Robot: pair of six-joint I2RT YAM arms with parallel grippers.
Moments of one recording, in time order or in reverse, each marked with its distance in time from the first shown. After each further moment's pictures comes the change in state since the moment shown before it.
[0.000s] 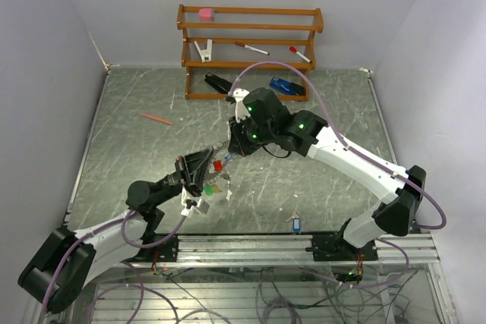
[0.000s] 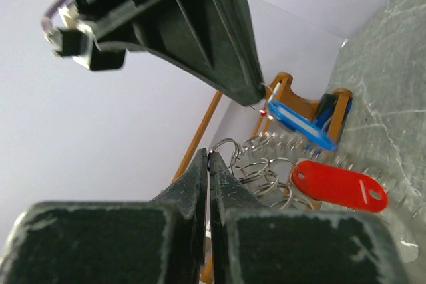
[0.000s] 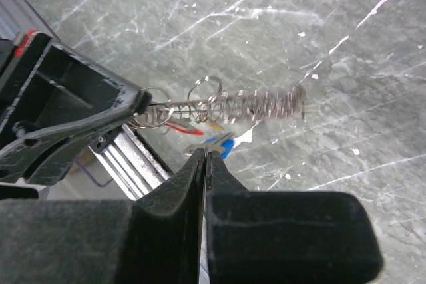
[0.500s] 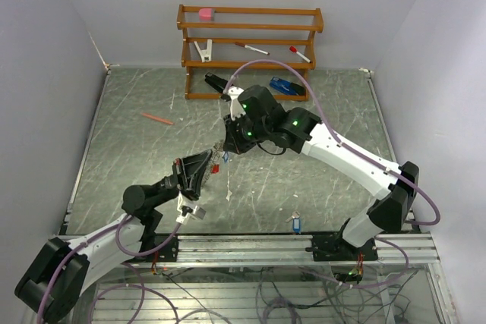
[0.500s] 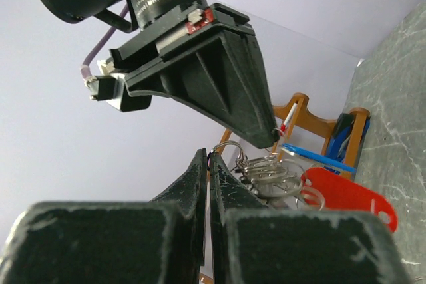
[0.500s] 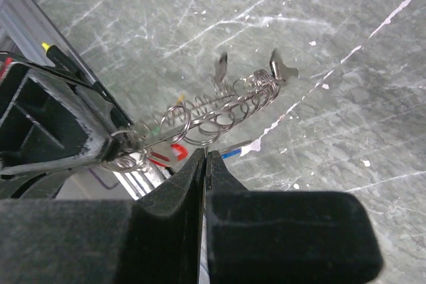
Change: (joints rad) left arm 0.000 -0.102 -0.009 -0.010 0.057 0.005; right arm 0.000 0.054 0.028 0.013 -0.032 0.011
